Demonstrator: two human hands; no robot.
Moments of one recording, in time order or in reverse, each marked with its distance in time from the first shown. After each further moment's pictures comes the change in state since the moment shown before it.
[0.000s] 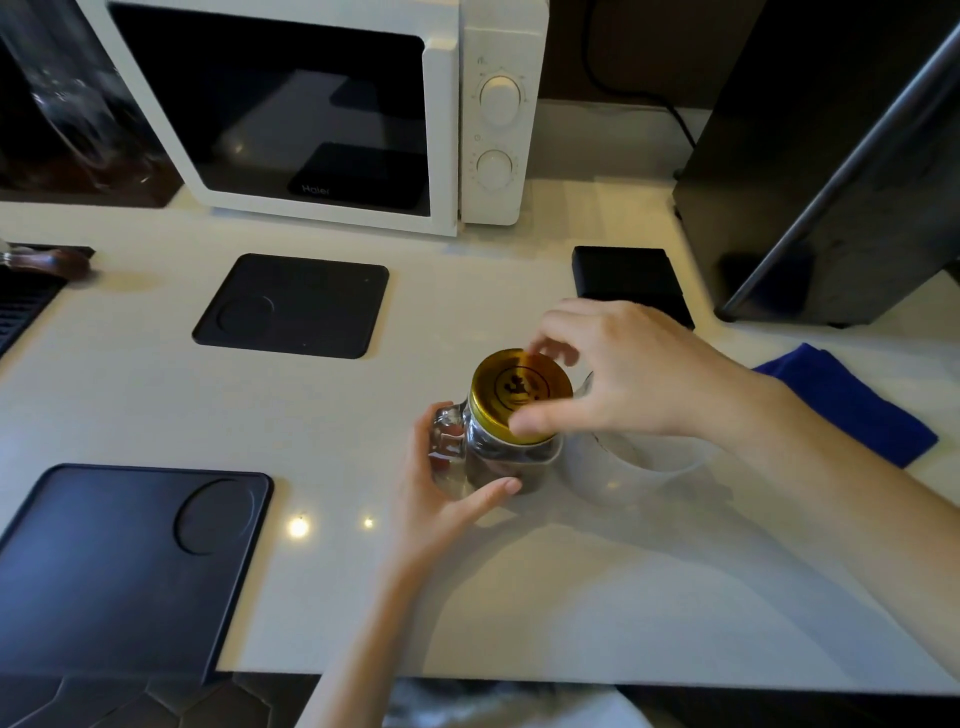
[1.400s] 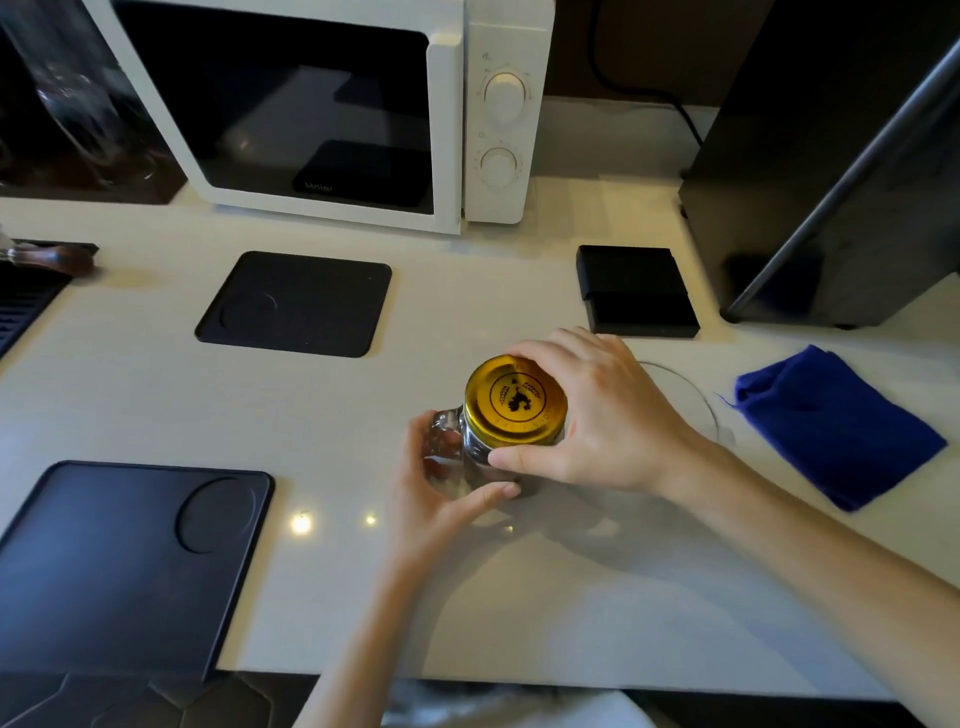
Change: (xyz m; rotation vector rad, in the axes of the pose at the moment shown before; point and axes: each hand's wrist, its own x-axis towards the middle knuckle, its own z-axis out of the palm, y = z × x) left_hand -0.001 0.004 0.001 -0.140 0.021 0.041; right_hand -0.004 -0.002 0.046 0.062 0.230 0.027
